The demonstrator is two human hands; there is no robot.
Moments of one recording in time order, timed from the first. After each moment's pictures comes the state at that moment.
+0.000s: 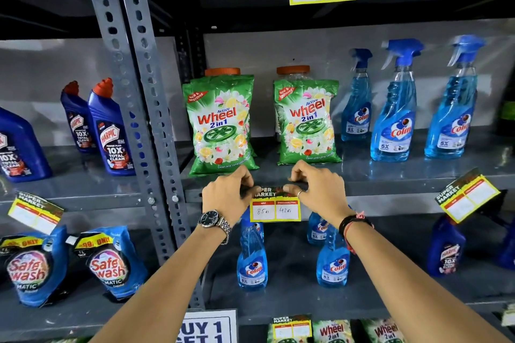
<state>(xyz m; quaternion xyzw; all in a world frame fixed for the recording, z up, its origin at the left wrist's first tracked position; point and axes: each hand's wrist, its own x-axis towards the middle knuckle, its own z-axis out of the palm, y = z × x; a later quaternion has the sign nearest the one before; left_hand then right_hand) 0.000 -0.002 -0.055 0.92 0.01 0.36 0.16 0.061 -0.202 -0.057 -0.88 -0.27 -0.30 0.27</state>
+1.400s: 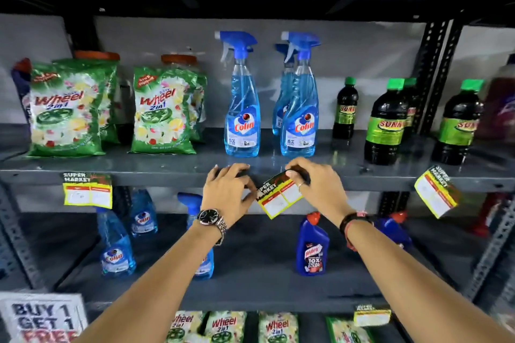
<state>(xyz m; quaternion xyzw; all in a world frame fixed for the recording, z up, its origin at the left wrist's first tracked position) 0.096 -0.362 -0.082 0.95 -0.01 0.31 0.07 0.162 -0.566 -0.066 -0.85 -0.32 -0.28 0.31</state>
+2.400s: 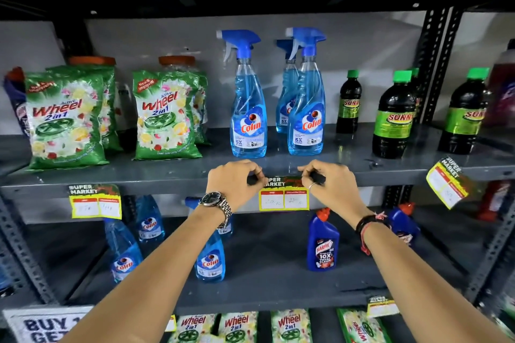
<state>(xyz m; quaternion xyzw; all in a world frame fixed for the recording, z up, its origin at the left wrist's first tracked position) 0.103 -0.345 -0.047 0.94 -0.03 0.30 0.13 0.153 -0.561 -0.067 -0.85 -0.26 -0.28 0.37</state>
